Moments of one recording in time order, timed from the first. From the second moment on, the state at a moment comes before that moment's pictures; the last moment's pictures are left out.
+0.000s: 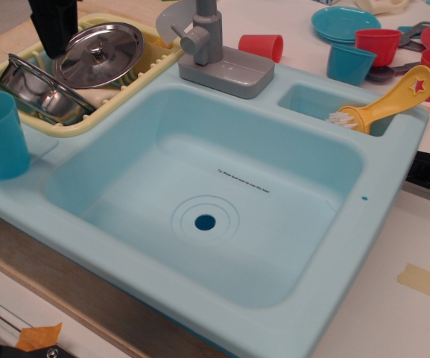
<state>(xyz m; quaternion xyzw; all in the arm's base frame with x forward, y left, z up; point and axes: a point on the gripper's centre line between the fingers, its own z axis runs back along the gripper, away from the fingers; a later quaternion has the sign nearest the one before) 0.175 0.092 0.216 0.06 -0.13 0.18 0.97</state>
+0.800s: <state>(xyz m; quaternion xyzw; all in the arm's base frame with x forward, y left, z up) 0.164 0.101 0.178 0.03 -0.10 0.21 0.97</state>
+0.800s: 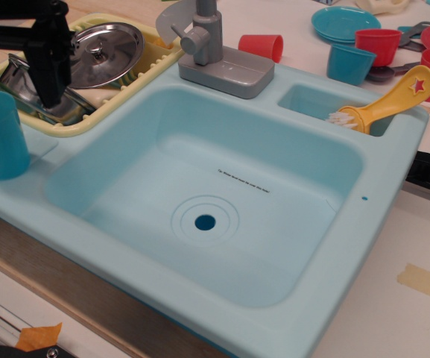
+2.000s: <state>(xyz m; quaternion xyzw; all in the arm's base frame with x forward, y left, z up) 0.156 0.108 0.139 0.00 -0.06 0.23 0.97</state>
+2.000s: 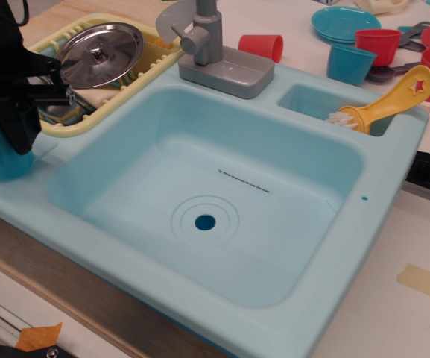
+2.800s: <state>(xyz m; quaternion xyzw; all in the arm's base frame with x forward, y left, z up) 0.191 0.043 0.181 0.00 -0.14 0.17 0.98</state>
